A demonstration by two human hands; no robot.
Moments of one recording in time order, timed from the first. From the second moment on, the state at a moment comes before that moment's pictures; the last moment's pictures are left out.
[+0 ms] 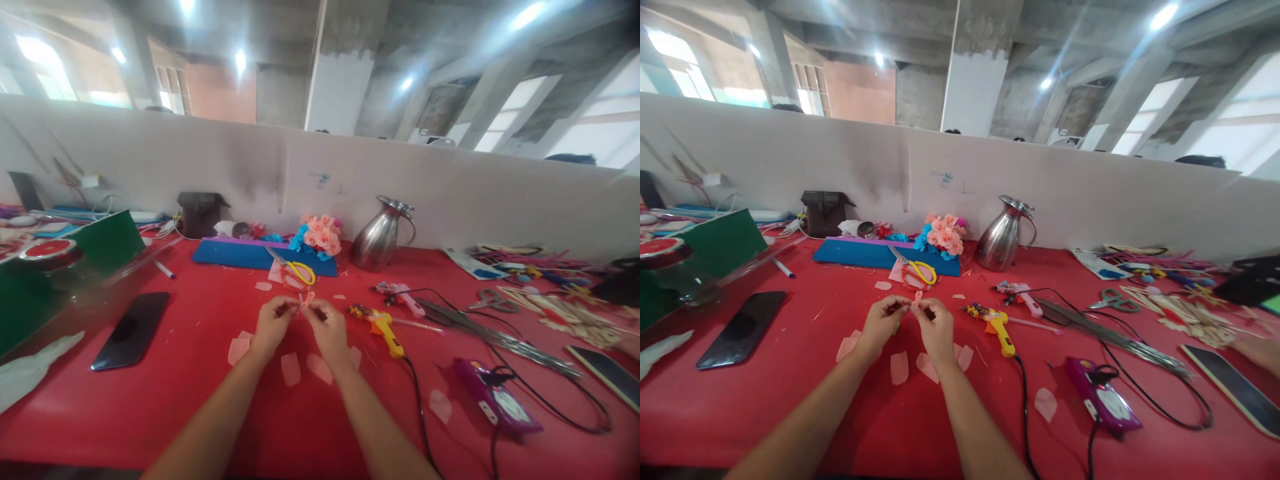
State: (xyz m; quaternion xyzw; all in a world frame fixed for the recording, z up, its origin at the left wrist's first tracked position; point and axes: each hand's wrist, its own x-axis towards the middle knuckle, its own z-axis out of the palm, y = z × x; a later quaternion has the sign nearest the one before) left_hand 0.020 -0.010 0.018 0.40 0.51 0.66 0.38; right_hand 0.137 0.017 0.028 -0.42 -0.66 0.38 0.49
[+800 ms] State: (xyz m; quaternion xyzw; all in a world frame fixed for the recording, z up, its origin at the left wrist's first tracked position) left_hand 0.025 -0.013 0.017 0.43 0.49 0.62 0.44; right_hand 0.137 0.018 0.029 -0.37 -0.66 0.39 0.52
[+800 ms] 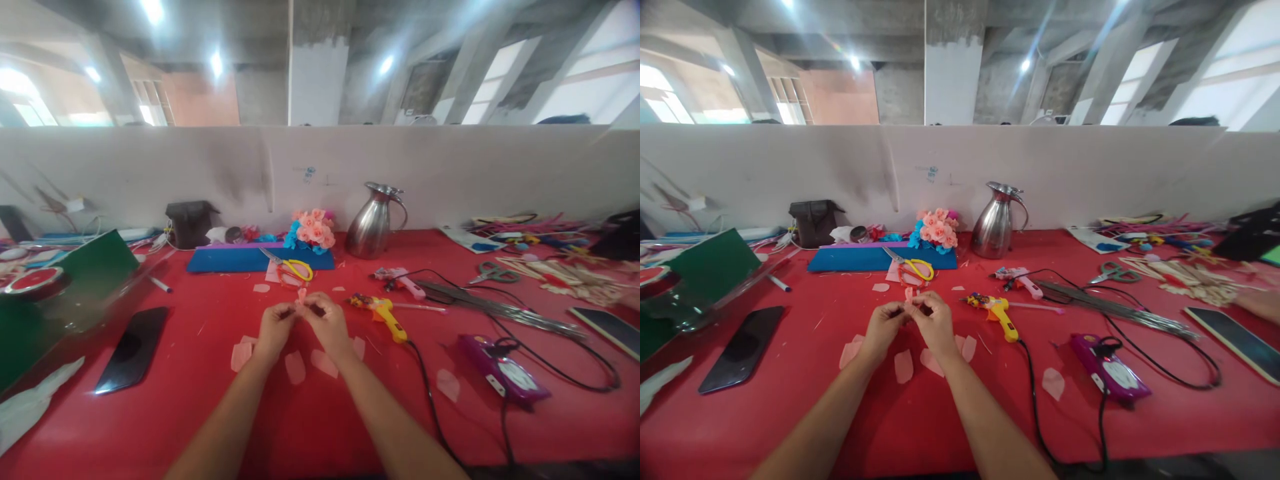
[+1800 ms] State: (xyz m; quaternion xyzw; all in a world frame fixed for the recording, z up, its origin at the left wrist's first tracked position) left_hand 0.028 -0.014 0.020 0.43 0.49 0.62 0.44; right_hand 0.138 0.010 0.035 -0.37 -0.69 0.33 0.53
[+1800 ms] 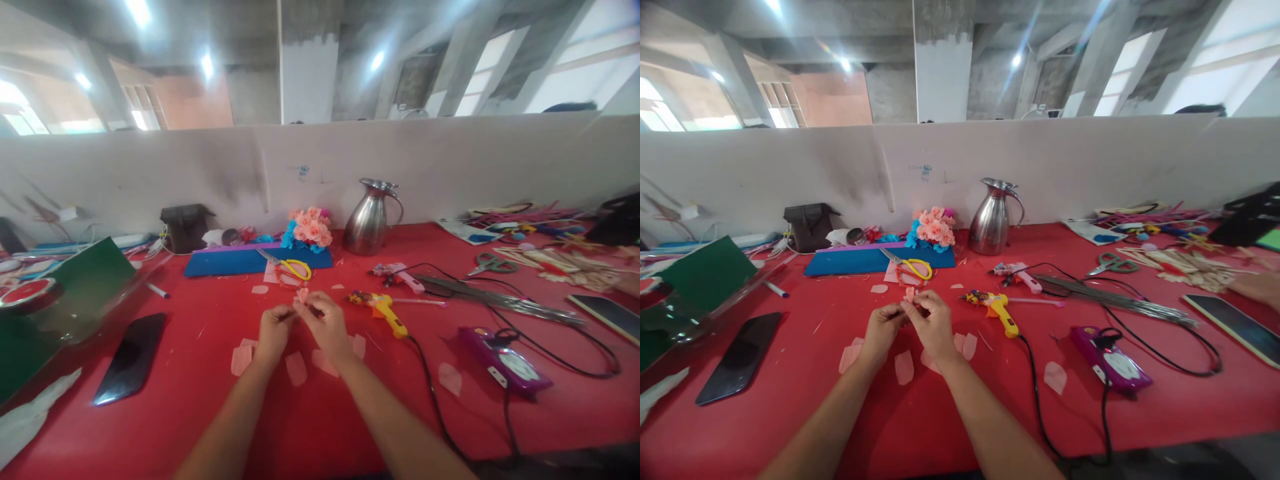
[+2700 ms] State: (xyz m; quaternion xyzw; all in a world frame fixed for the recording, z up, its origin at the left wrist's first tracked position) left_hand 0.015 -0.007 0.013 0.30 0.54 0.67 0.42; right_hand 0.139 0.022 0.024 -0.43 -0.67 0.36 0.48
